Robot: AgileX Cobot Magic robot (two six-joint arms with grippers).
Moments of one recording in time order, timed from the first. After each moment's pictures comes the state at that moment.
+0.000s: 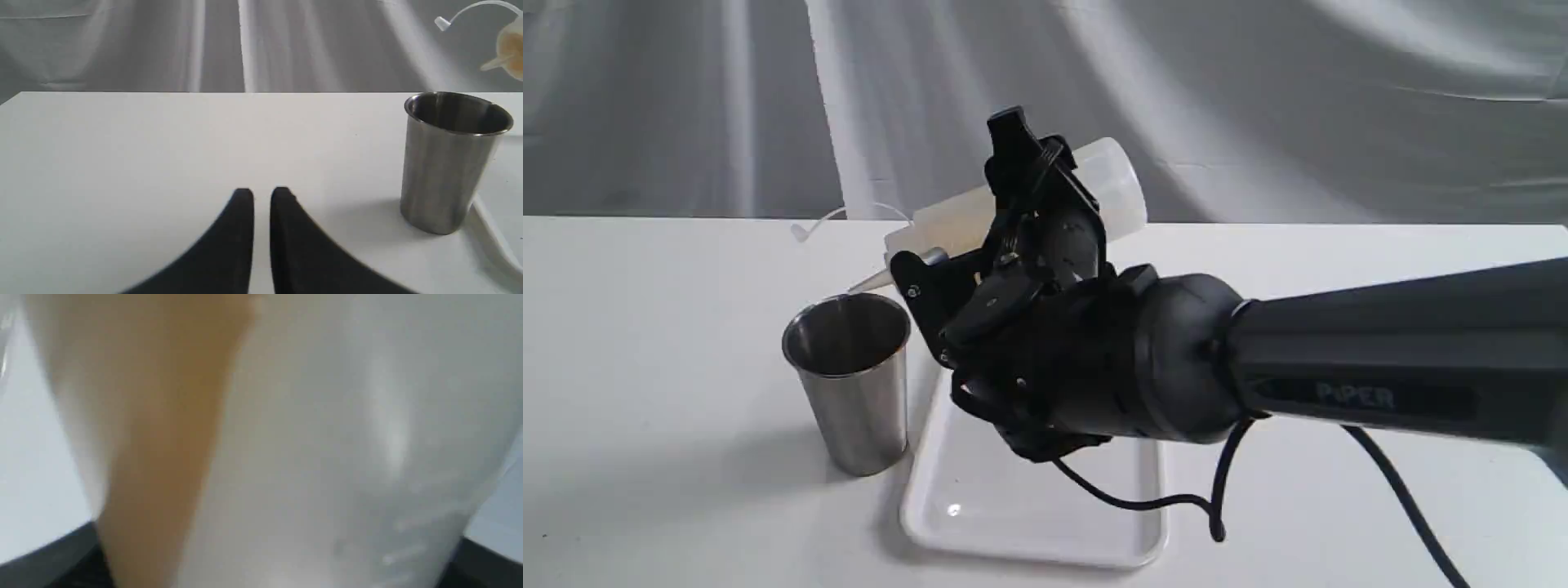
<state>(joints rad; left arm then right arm) 0.06 0.00 0.00 -0.03 0.27 0.04 0.72 2.08 -1.43 -1.71 0.94 0.15</state>
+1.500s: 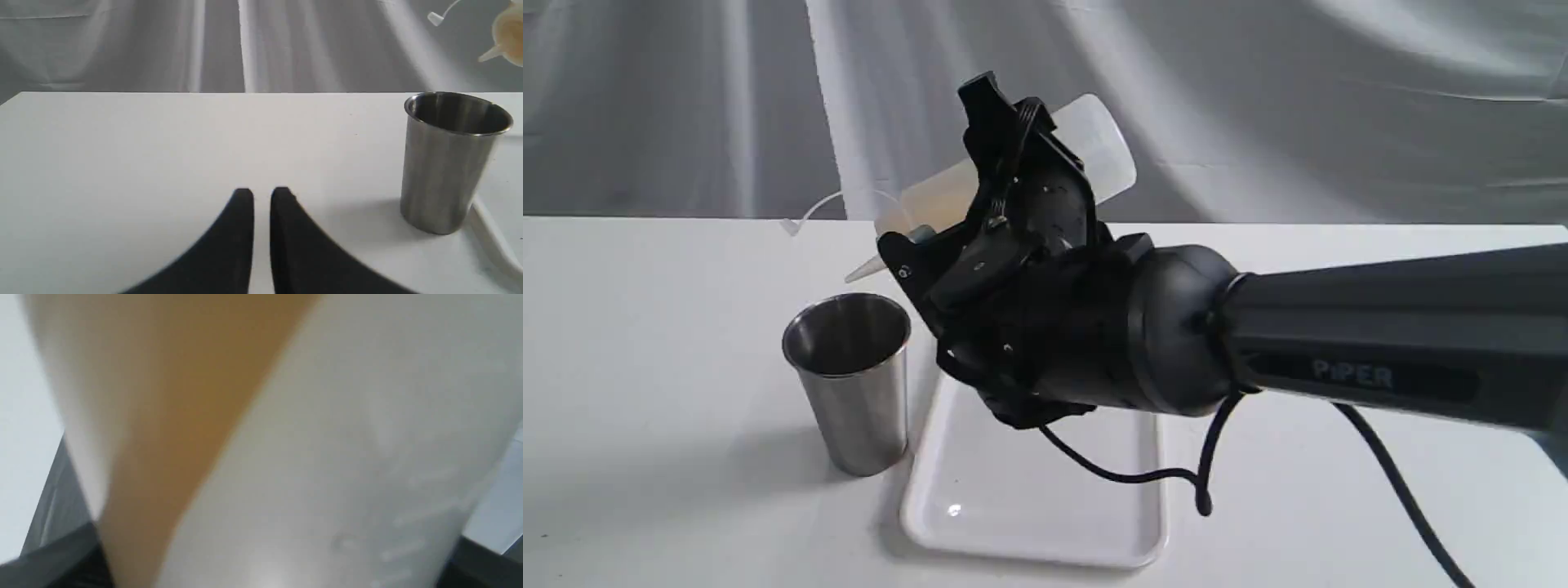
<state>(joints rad) 0.06 0.00 0.00 -0.03 0.27 0.04 0.72 2.08 -1.49 -1.71 0.94 0.00</state>
